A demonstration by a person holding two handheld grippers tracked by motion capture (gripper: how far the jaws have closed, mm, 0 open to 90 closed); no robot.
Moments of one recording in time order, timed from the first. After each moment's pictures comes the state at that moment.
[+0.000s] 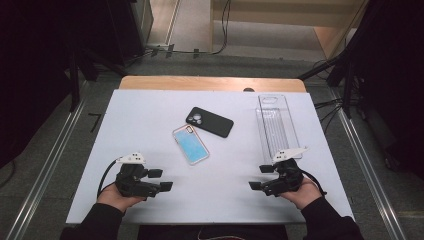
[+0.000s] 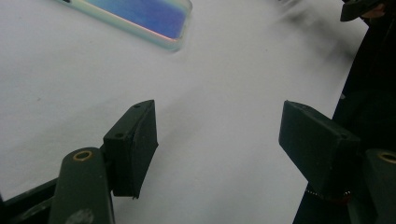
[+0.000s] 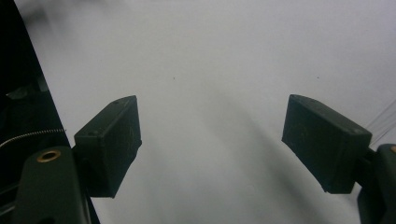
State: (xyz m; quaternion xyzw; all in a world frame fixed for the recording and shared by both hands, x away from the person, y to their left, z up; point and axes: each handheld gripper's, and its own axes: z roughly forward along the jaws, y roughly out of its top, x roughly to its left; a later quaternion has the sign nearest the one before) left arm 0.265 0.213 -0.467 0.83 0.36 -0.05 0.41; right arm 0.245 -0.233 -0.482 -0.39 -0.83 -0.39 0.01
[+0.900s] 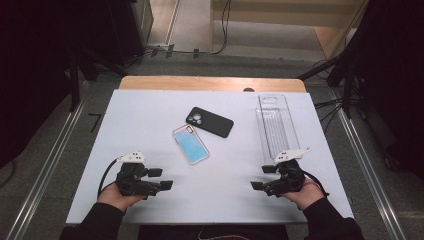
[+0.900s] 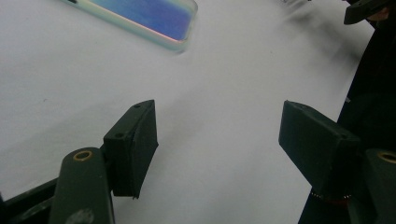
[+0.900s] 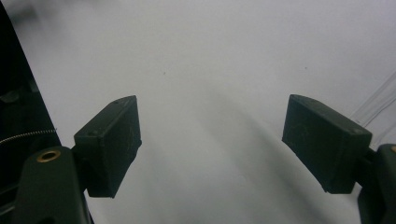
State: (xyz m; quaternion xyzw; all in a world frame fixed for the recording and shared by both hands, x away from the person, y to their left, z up) left arm 0.267 0.211 -0.467 0.83 0.37 -0.05 0.41; right arm 0.244 -0.238 -0.484 -0.40 -0.83 -0.39 0.00
